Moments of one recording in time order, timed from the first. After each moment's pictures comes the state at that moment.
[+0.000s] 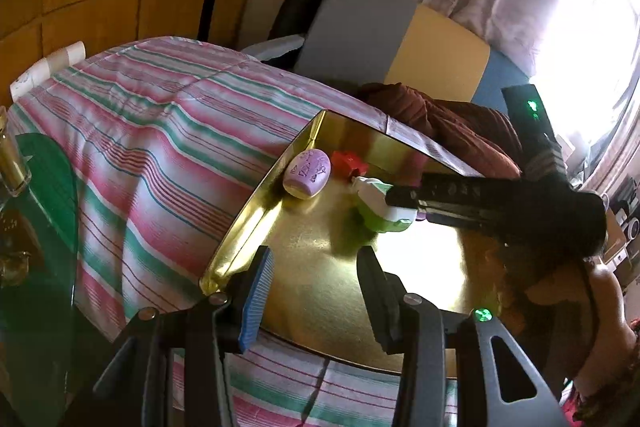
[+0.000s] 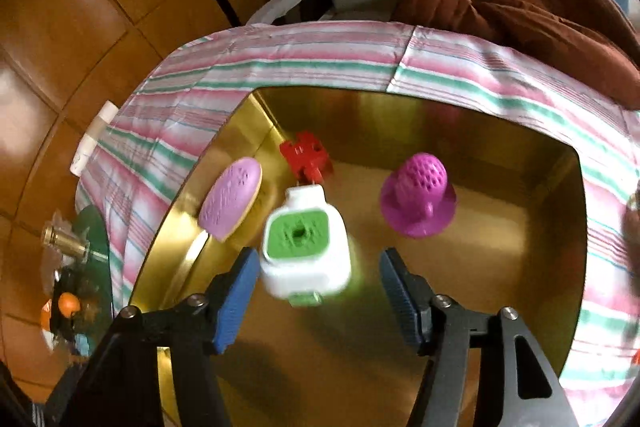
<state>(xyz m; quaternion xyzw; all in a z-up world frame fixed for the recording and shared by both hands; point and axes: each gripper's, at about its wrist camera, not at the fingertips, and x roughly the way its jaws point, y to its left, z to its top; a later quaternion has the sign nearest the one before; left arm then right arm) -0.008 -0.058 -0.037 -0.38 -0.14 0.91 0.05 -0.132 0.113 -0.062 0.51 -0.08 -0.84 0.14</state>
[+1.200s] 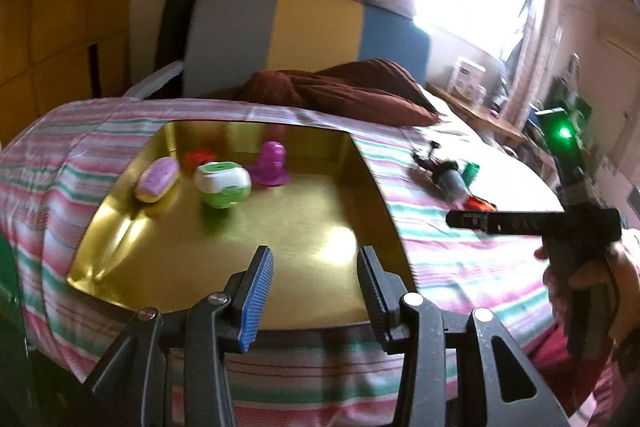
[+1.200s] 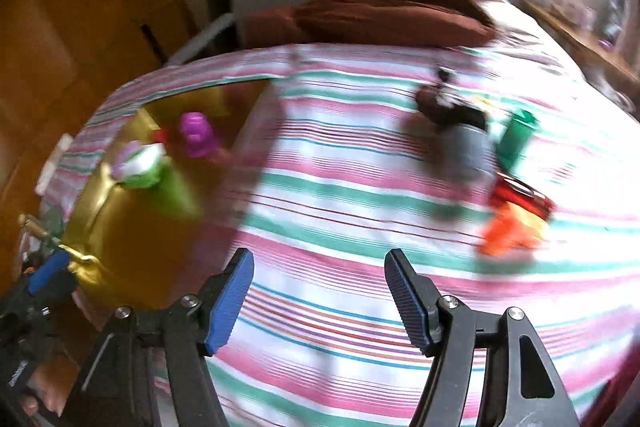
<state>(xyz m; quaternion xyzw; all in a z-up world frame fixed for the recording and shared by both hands) 0.046 0.058 -0.021 -0.34 -0.01 0.91 0.23 0.012 0.318 -0.051 0.47 -0.09 -0.88 0.01</state>
